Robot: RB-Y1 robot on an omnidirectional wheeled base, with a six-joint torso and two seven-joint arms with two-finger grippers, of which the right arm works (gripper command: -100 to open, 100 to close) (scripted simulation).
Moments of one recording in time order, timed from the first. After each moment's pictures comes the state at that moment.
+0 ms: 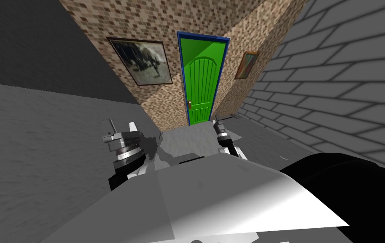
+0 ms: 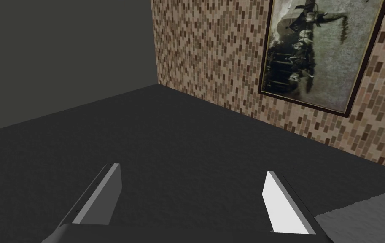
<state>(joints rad) 0.54 -0.06 0.01 -2.16 0.12 -0.33 -0.04</state>
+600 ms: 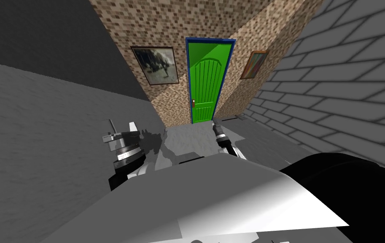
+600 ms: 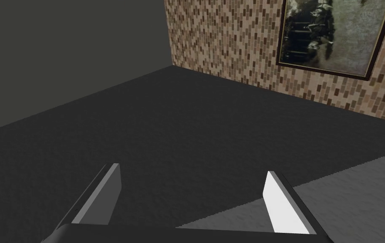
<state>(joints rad) 0.53 -0.10 0.01 -2.08 0.14 -0.29 0.02</state>
